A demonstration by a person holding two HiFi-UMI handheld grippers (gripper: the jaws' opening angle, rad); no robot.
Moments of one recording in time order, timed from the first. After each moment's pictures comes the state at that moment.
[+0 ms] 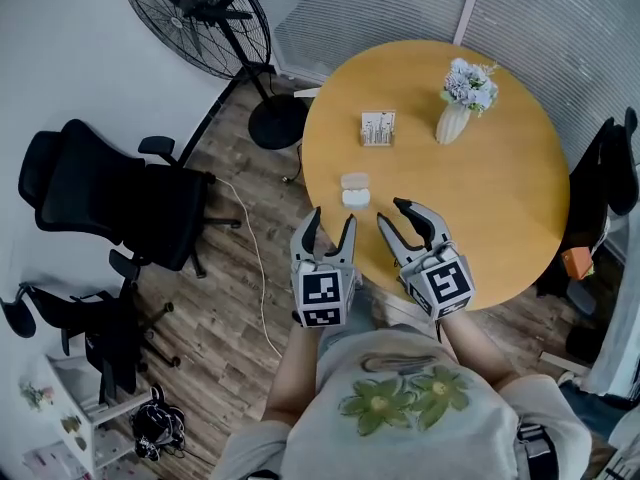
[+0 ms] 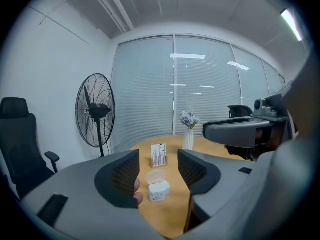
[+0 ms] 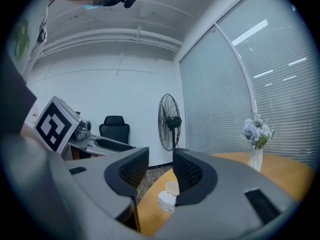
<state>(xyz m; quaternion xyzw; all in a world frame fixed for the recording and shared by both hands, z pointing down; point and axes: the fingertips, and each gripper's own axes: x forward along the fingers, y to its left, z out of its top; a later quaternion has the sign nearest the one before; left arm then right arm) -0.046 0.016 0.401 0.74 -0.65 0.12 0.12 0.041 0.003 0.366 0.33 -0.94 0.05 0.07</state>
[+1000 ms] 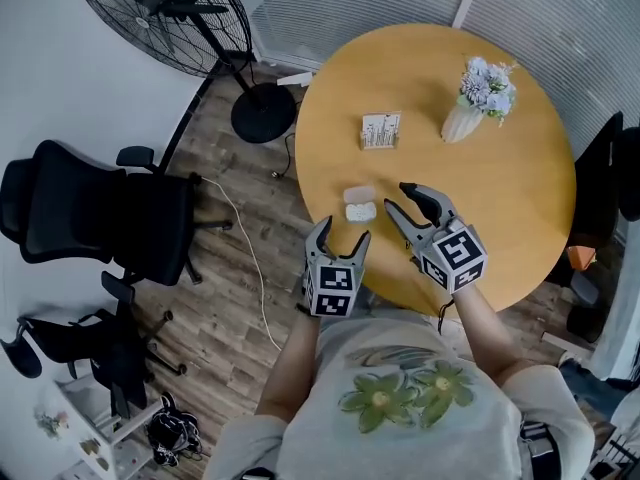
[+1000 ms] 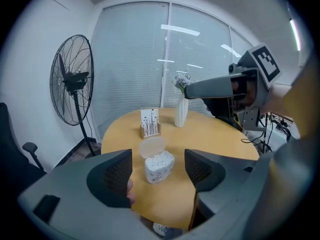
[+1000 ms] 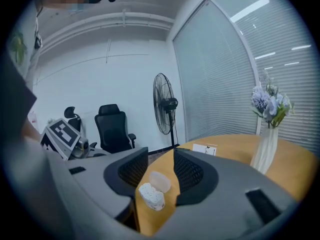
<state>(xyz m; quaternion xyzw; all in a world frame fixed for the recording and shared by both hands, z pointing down) -0.045 -0.039 0.537 0.78 -0.54 0.22 0.21 0.021 -0.095 0.441 0.31 -0.93 0.11 0.15</state>
